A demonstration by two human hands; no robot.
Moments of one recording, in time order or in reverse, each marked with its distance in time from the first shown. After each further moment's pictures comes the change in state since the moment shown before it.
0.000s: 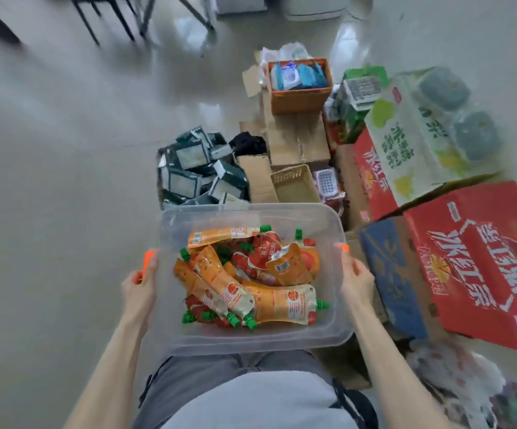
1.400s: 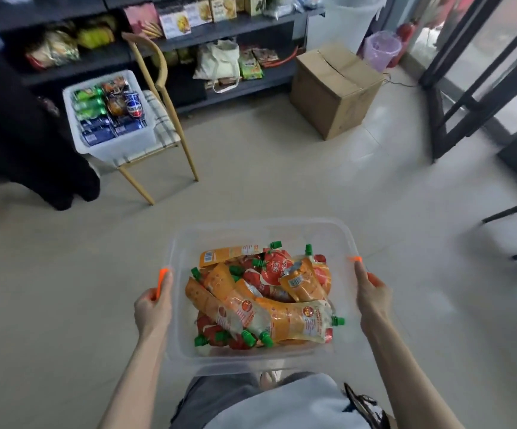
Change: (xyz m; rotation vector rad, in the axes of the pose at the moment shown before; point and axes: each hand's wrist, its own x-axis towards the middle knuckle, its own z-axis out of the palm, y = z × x) left_hand 0.321 -0.047 -0.555 -0.619 1.066 -0.613; right_hand -0.341 -0.310 0.878 -0.535 -0.904 -0.464
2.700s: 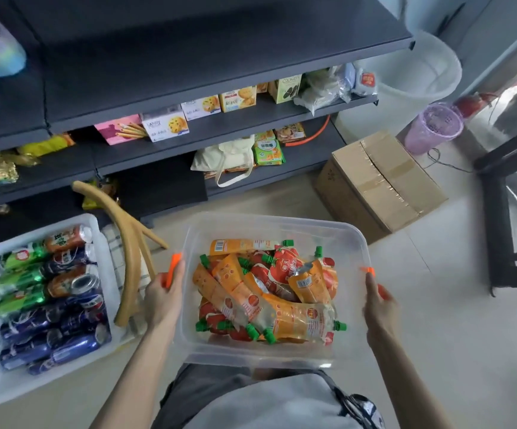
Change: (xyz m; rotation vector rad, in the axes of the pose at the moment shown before) left_hand 0.544 0.559 0.324 0.003 -0.087 0.027; right_hand 0.456 -0.494 0.485 -0.120 0.043 0.003
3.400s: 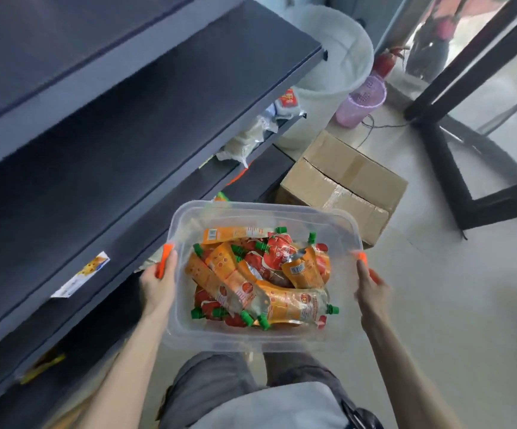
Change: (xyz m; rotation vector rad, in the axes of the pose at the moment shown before) left_hand 0.270 0.281 0.211 0.173 -0.294 0.185; right_hand 0.186 -0.186 0.127 0.315 0.300 0.152
